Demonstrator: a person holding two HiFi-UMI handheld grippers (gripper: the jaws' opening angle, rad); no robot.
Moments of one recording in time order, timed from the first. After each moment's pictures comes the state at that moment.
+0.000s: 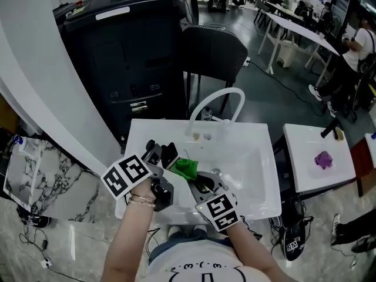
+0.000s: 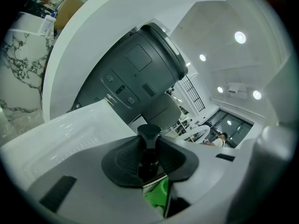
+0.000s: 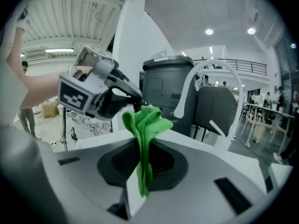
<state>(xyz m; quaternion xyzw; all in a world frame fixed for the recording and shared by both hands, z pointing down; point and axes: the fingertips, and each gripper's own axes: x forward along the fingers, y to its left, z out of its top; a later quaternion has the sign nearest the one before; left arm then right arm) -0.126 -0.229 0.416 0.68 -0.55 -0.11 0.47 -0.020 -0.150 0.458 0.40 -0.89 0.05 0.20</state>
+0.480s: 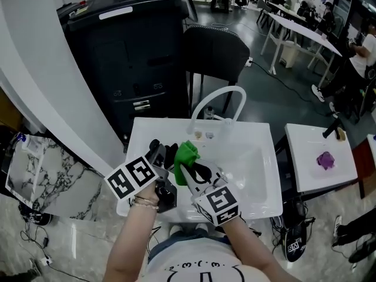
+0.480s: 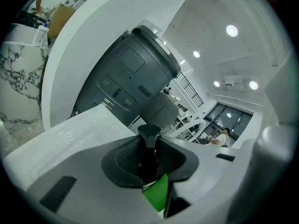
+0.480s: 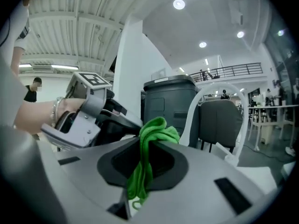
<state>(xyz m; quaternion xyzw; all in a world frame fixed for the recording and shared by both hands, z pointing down) -0.117 -0.216 0.406 0.70 -0.56 -0.09 0.43 -0.039 -0.162 0.398 0.39 -0.91 0.03 0.08</state>
